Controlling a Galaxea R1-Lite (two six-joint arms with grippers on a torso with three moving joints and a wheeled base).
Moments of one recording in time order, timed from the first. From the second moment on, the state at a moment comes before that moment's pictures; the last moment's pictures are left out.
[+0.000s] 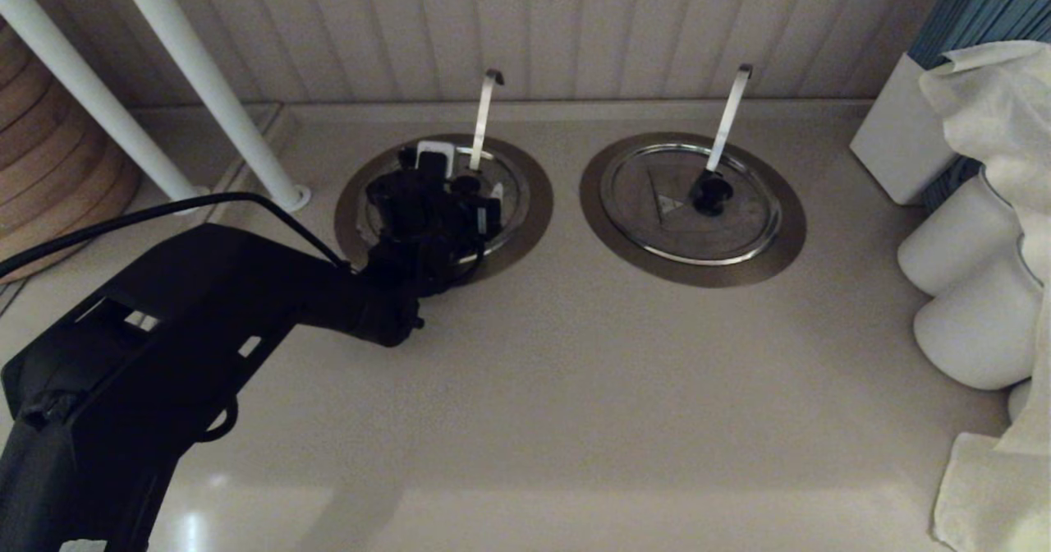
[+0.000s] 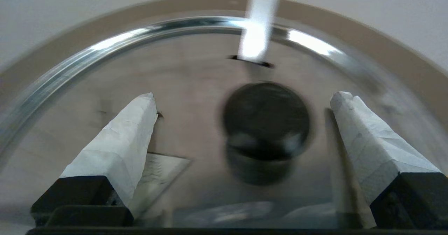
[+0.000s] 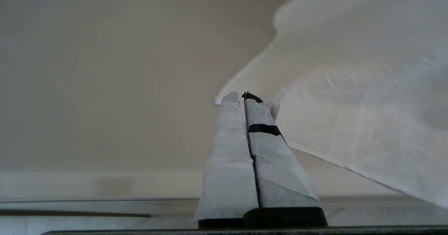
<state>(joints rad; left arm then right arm) -0.42 2.33 -1.57 -0.94 0.28 0.12 0.00 0.00 0.00 0.00 0.00 0.01</state>
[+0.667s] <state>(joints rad) -0.38 2.30 -1.54 -0.94 0.28 0.17 0.00 0.00 0.00 0.00 0.00 0.01</state>
